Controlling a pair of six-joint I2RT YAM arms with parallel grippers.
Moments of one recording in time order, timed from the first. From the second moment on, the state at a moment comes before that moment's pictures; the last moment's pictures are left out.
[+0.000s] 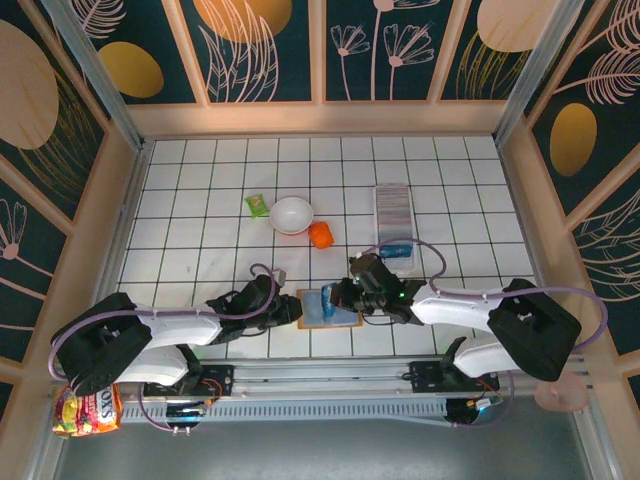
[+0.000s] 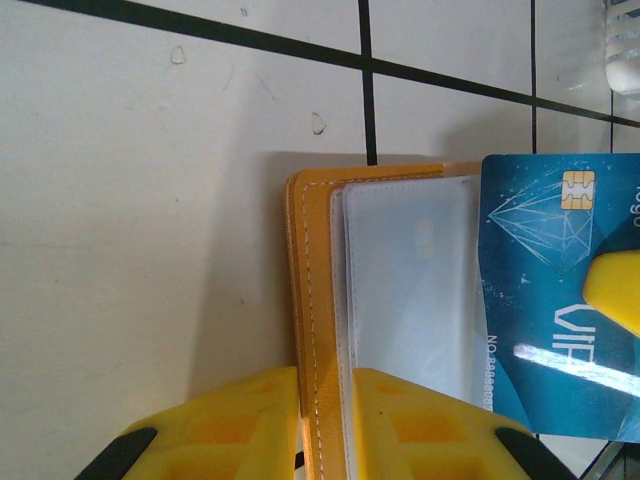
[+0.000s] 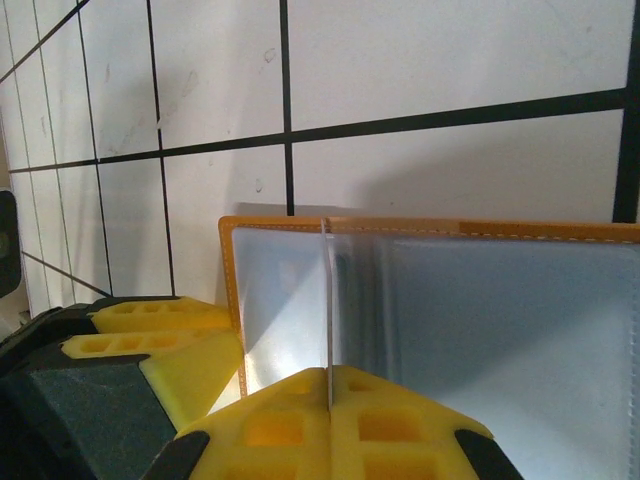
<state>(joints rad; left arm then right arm) -0.92 1.31 0.29 0.24 0.11 -1.04 0.92 1.34 0.47 0.10 -0.20 1.07</state>
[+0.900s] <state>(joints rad) -0.92 1.31 0.29 0.24 0.11 -1.05 0.95 1.37 0.43 0.20 -0.22 1.16</state>
